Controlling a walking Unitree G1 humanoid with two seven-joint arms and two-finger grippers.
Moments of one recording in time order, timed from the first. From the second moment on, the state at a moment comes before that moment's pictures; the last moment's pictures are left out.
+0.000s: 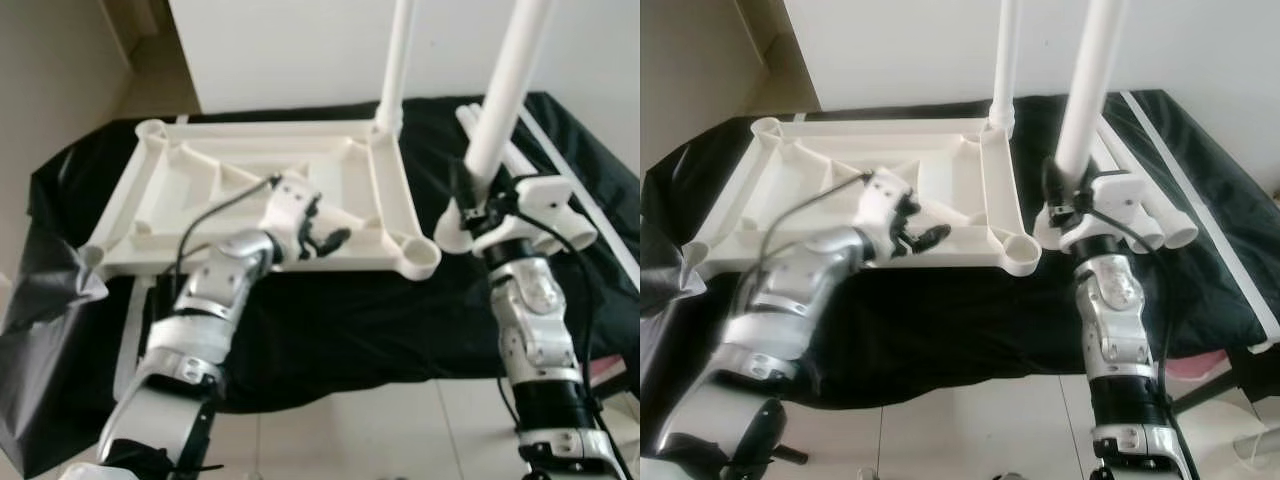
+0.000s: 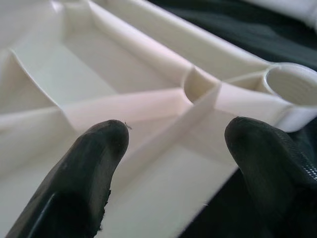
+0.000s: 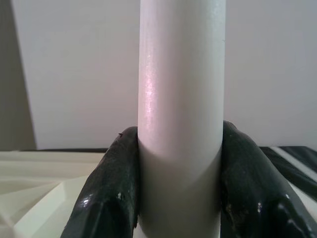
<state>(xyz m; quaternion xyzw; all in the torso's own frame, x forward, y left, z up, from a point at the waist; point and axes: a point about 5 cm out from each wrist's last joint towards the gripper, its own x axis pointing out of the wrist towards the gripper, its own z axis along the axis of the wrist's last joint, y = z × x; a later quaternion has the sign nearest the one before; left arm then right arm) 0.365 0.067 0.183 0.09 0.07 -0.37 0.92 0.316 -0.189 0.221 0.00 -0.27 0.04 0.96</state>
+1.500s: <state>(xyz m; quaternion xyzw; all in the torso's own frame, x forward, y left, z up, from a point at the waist) 0.339 0.054 0.153 0.25 0.13 -0.41 0.87 0.314 -0.191 0.226 -0.01 -0.28 0.03 0.96</state>
